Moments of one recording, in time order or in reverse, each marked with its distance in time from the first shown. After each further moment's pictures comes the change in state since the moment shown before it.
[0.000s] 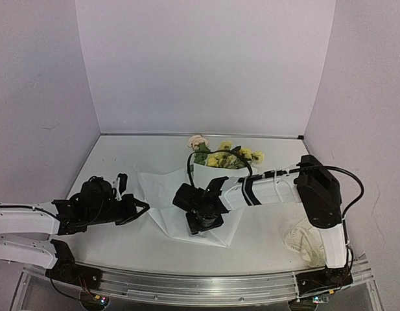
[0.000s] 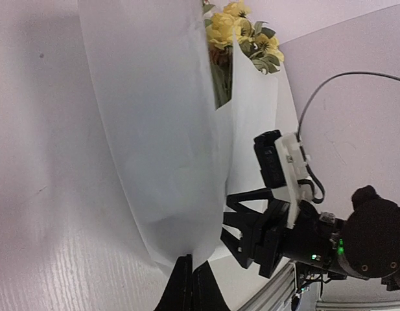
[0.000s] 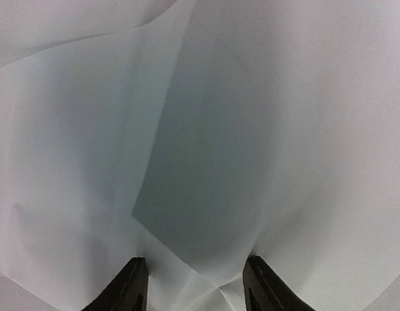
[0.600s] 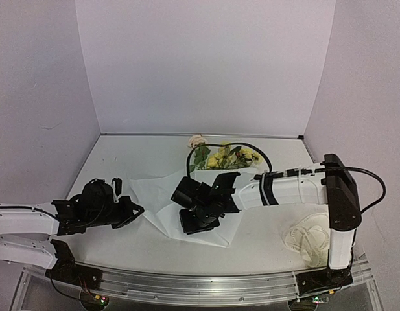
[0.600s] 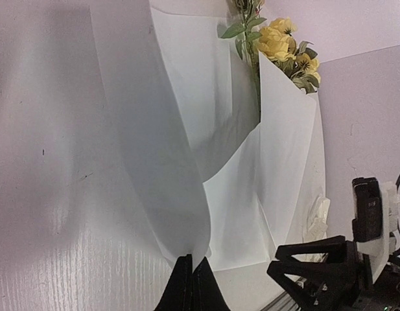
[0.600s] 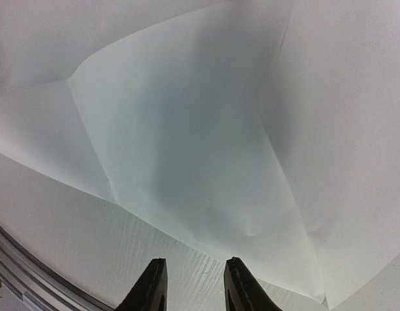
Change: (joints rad) left arm 0.000 -0.012 -0.004 -0.113 -0.099 -0.102; right arm 0.063 -0.151 -0.025 0.021 -0.127 0.102
